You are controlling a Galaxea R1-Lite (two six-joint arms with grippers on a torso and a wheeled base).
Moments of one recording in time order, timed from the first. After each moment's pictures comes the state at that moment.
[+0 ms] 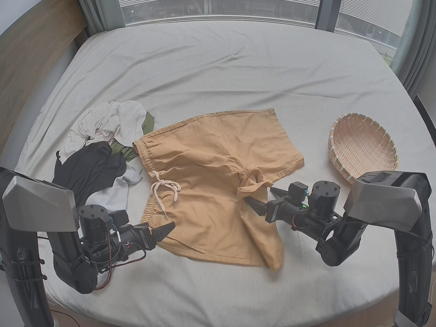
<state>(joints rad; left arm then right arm) -0.27 2.26 -0.34 -1.55 -0.27 -0.39 0.45 2.44 -0.86 -1.48 0.20 0.22</state>
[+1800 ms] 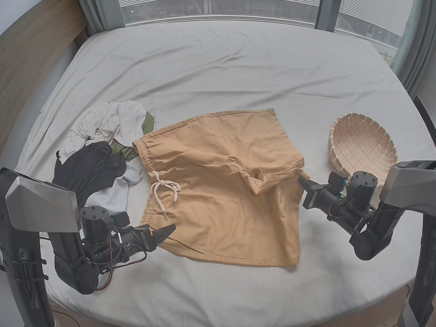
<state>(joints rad) -0.27 2.27 -0.33 -1.55 -0.27 -0.39 0.28 2.24 -0.61 -1.54 0.11 0.22</state>
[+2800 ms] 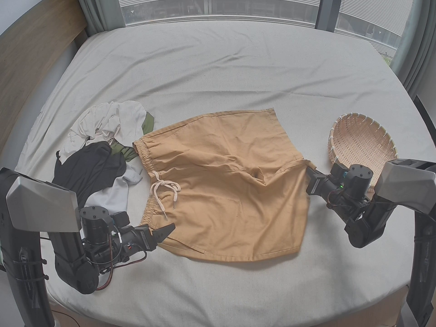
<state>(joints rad) -0.27 2.27 -0.34 -1.55 -0.25 -0.39 0.22 2.34 -0.79 -1.49 0.02 0.23</state>
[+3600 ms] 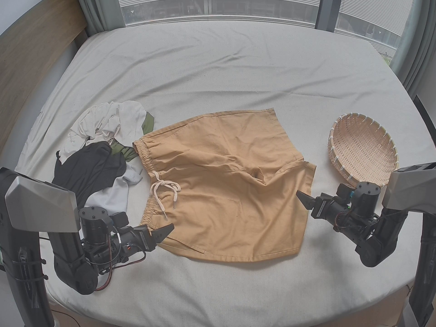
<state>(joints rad) -0.27 2.27 -0.33 -1.55 -0.24 -0.39 0.25 2.26 -0.50 -1.54 0.07 0.37</state>
